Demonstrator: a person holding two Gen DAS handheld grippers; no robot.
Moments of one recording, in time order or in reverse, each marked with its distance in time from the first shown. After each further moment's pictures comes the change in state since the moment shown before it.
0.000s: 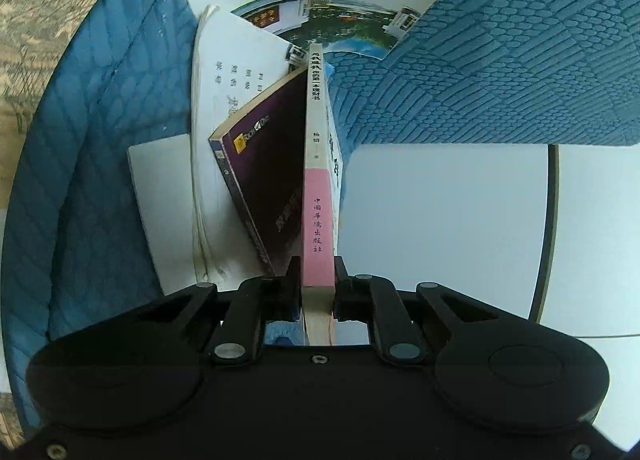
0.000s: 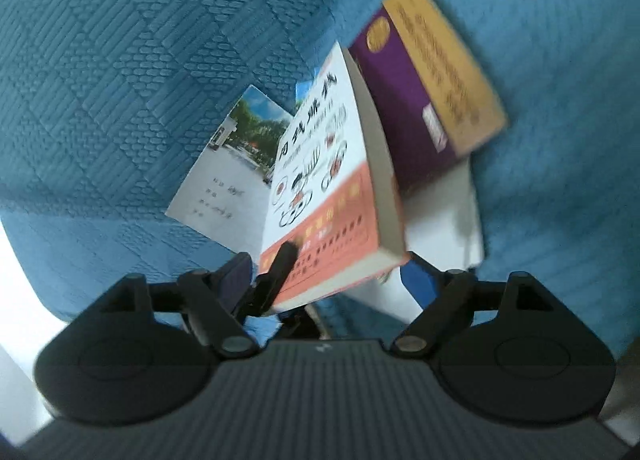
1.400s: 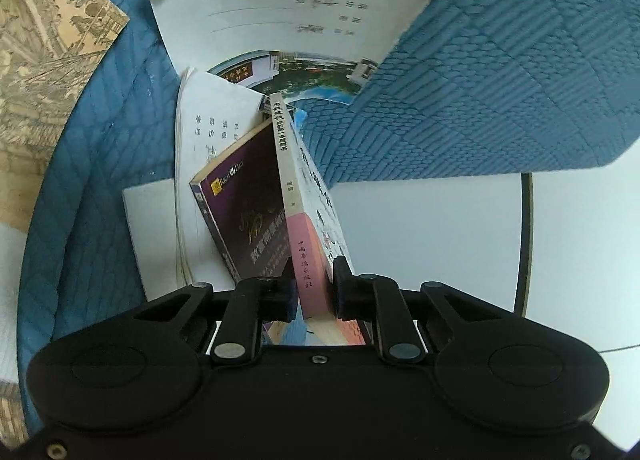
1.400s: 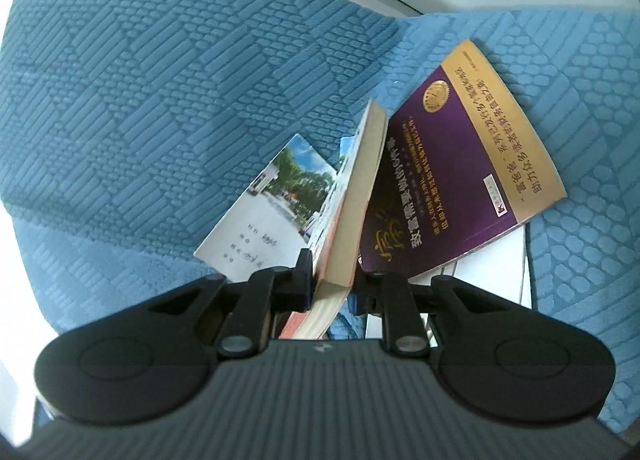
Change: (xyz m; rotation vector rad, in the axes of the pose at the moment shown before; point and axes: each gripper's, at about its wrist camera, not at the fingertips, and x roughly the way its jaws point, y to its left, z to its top) left arm 0.009 -0.035 0.004 0.042 -0.061 0.006; right arm -0.010 0.036 0.003 -0.133 -0.164 0.033
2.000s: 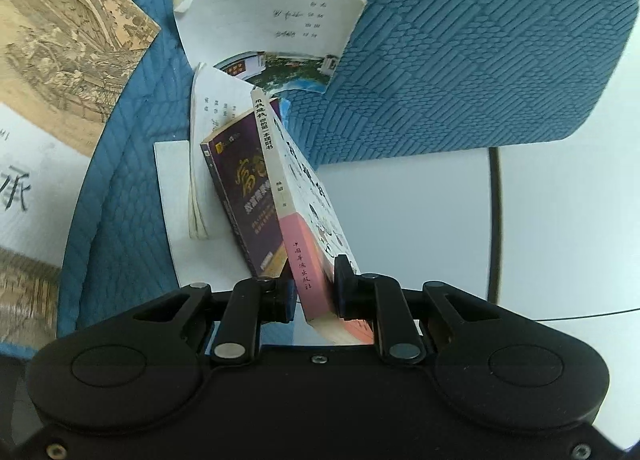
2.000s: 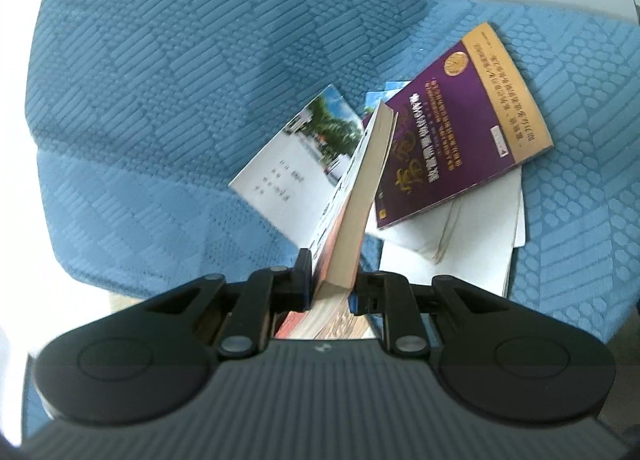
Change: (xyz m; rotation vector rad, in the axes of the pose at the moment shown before) left arm -0.050 -0.028 -0.045 0.031 -0.003 -0.006; right arm -0.048 0.045 -0.032 -0.078 0.119 -0.021
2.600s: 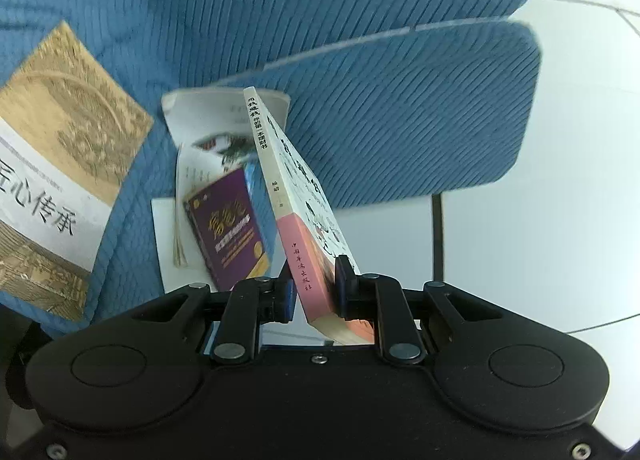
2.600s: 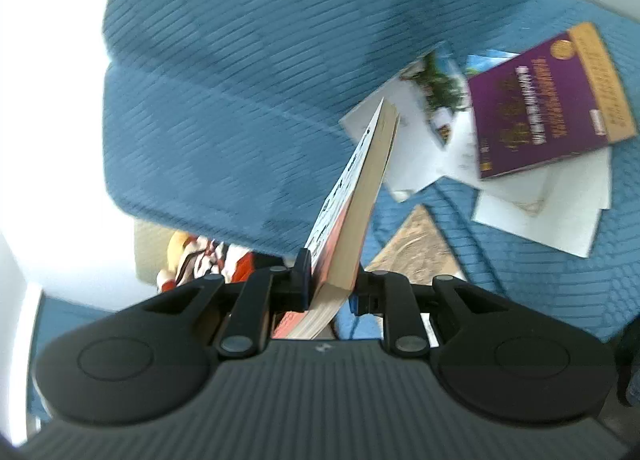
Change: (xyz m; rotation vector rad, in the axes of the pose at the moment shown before) left arm -0.109 -0.073 -0.002 0.038 -0.145 -0.042; right arm -0.010 0.108 -0.019 -0.111 0.166 0.083
